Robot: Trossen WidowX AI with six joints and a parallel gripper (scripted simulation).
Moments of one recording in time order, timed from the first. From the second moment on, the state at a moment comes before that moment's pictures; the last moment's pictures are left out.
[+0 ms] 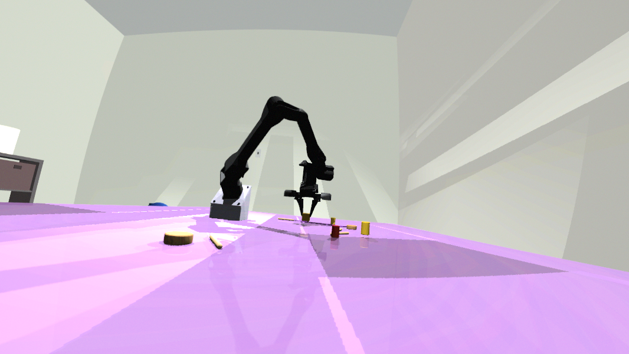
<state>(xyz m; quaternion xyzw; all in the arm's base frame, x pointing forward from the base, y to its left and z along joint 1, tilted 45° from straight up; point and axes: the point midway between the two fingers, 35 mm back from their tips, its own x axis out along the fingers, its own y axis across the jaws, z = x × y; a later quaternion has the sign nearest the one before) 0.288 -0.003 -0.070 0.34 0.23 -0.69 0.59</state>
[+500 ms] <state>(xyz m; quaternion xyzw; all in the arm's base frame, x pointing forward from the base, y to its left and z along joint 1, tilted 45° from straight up) 0.285 -0.020 -0.063 0.44 0.31 -0.64 0.54</state>
